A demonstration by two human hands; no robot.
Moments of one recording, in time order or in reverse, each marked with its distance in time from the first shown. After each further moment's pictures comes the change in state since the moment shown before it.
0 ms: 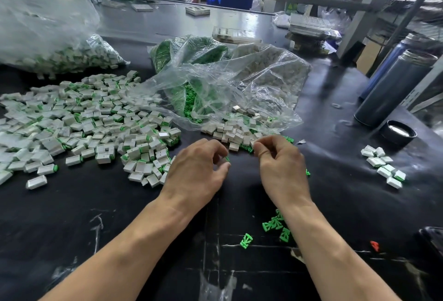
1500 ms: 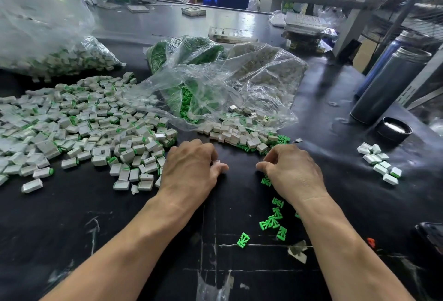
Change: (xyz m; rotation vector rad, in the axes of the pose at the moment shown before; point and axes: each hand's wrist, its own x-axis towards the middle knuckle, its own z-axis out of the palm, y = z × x) left_hand 0.008 0.002 -0.001 0.313 -0.101 -0.051; right_hand 0.014 -0.002 -0.028 -0.591 -0.241 0.169
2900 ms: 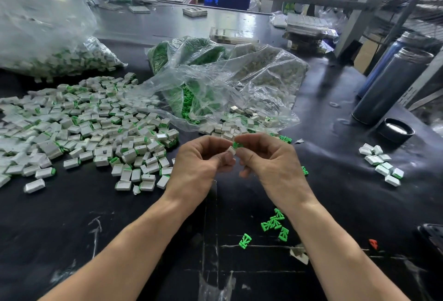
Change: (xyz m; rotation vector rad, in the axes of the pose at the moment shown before) left_hand -0.006 0.006 0.005 -1.355 -0.034 -0.128; right_hand -0.017 -0.021 0.021 1.198 -0.106 -0.384
